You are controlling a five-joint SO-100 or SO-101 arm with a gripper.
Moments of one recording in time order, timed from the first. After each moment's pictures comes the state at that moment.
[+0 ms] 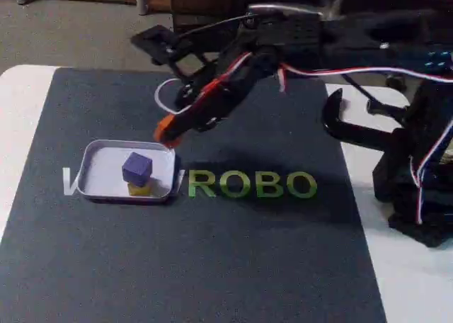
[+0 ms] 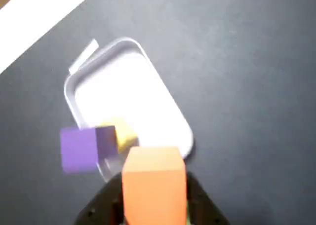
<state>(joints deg) 21.1 80.9 98.3 40.7 -71.7</state>
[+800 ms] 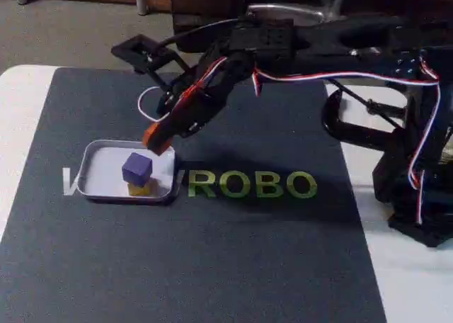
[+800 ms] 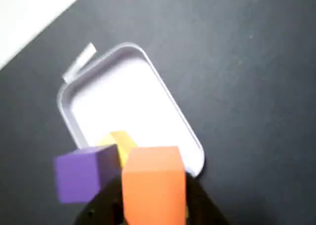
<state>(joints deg) 20.8 72.8 88.9 43.6 -71.8</state>
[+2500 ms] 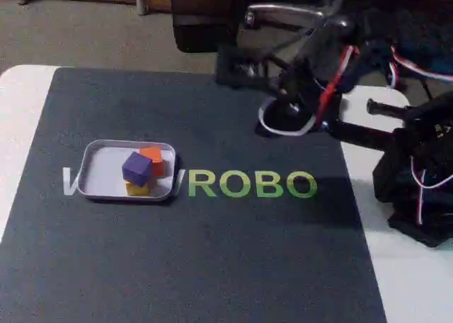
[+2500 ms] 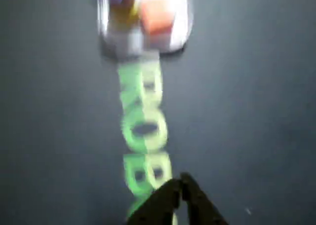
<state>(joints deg) 21.5 130.6 139.0 55.7 -105.9</state>
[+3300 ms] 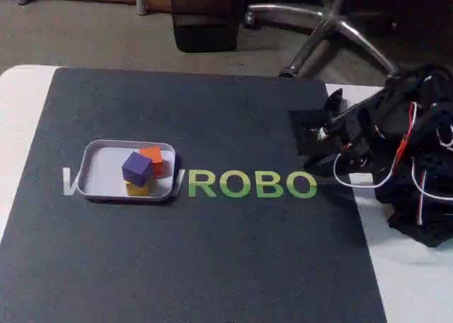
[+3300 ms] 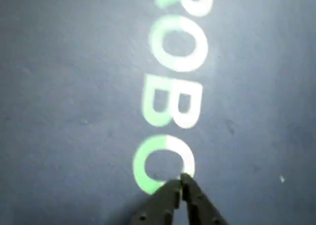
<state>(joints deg) 18.7 189.1 176.4 73.0 -116.3</state>
